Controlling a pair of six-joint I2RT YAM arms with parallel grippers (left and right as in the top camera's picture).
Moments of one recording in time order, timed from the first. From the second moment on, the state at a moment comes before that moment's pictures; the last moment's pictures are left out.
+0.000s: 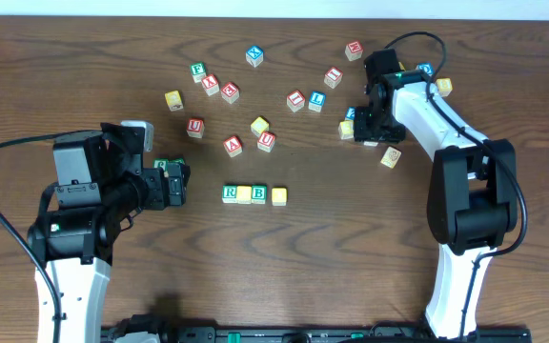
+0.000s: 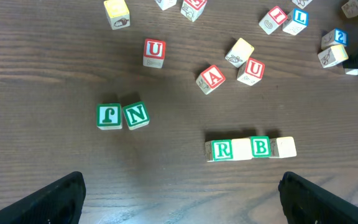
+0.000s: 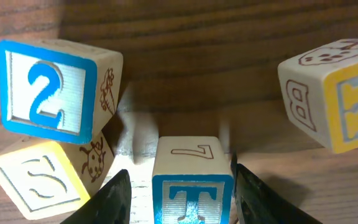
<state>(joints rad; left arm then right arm) 0.10 1.03 0.97 -0.85 0.31 0.04 0.20 2.17 1.63 -0.88 0.03 0.30</state>
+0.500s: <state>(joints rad) 0.10 1.03 0.97 -0.85 0.31 0.04 0.20 2.17 1.66 -0.90 0.04 0.31</state>
